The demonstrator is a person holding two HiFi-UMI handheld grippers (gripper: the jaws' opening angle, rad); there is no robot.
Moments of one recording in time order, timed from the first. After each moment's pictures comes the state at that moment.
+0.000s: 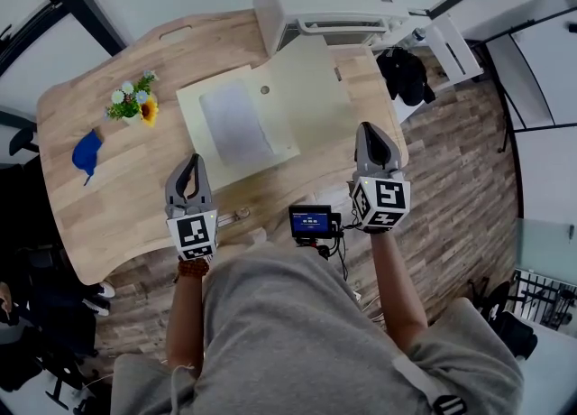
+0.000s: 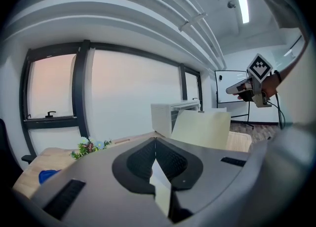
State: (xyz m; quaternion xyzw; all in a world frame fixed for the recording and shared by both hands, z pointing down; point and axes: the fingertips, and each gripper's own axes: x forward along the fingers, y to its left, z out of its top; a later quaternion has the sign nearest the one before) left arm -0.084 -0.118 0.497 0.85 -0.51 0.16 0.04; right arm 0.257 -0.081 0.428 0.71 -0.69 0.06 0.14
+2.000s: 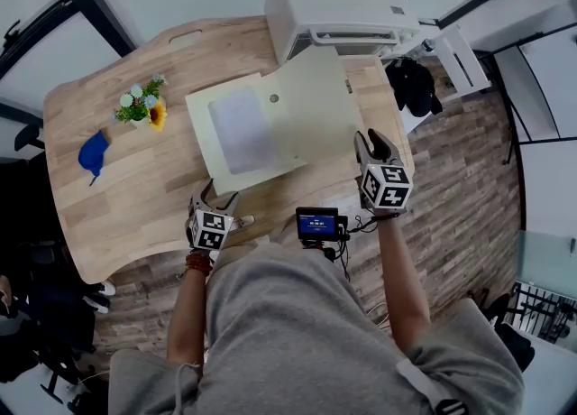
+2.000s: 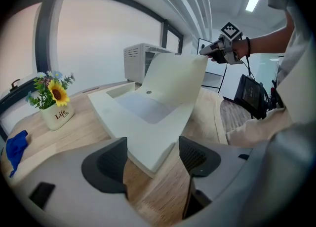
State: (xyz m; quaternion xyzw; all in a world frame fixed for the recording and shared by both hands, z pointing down) left arm -0.070 -0.056 0.697 0.85 -0.34 0.36 0.16; right arm 0.293 -0.105 0.527 0.67 -0.69 0.19 0.18
